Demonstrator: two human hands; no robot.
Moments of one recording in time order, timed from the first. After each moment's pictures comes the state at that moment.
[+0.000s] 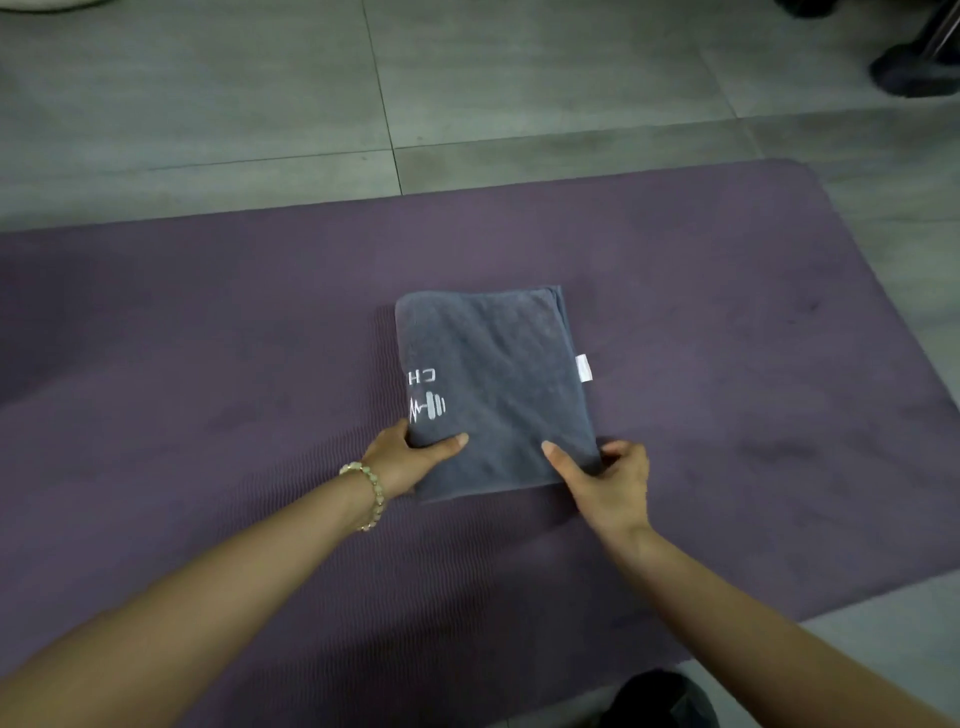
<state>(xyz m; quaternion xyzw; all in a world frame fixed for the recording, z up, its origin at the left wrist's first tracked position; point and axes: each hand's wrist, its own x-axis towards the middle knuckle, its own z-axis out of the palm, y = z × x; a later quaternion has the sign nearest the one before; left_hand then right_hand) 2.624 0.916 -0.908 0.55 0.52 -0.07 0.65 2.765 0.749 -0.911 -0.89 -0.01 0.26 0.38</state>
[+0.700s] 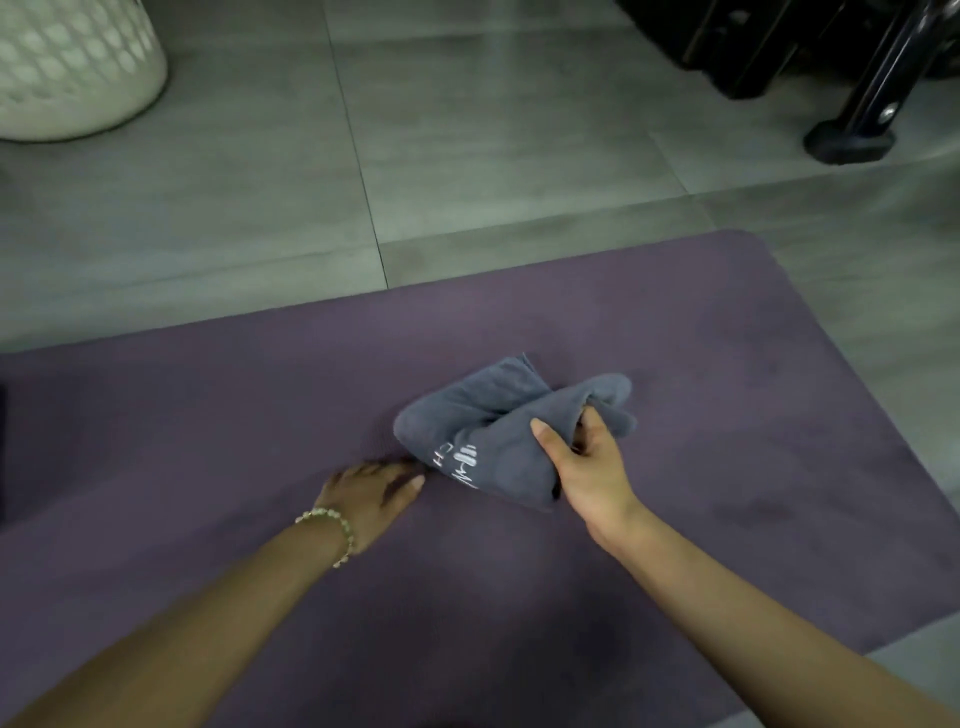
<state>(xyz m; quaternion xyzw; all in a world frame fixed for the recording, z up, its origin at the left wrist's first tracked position) 2.628 0.981 -0.883 0.87 0.34 -0.22 0.27 2.808 0.822 -0.822 -0.72 -0.09 0.35 0.59</state>
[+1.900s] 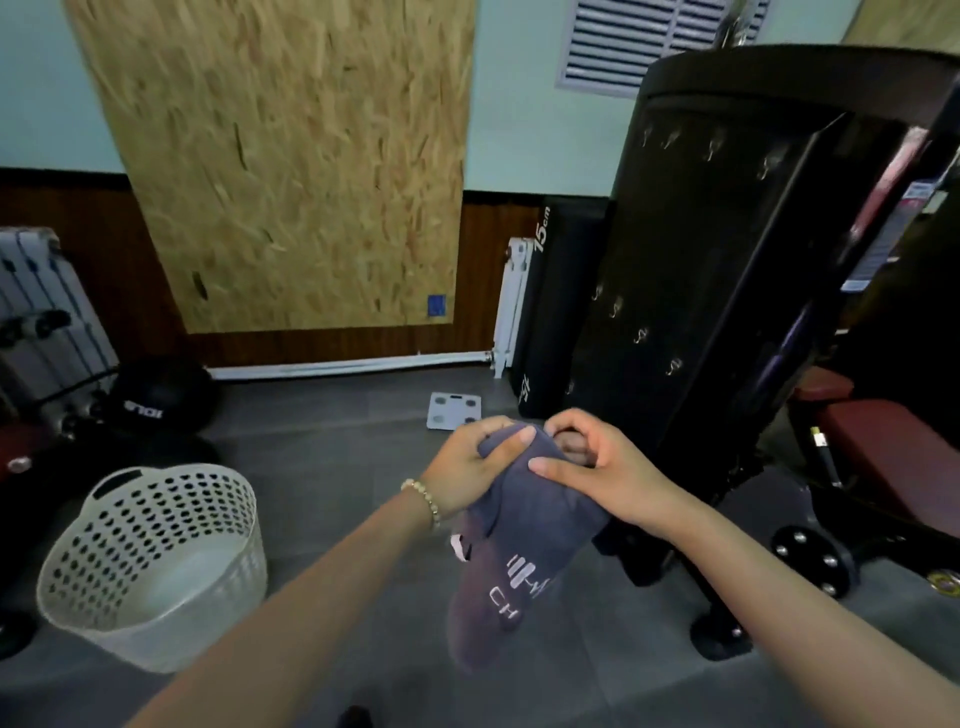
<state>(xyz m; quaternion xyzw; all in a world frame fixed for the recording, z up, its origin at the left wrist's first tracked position) 2.991 1.261 0.068 0.80 0.12 0.22 0.55 3.118 1.128 0.093 -0.67 -0.48 0.30 0.48</state>
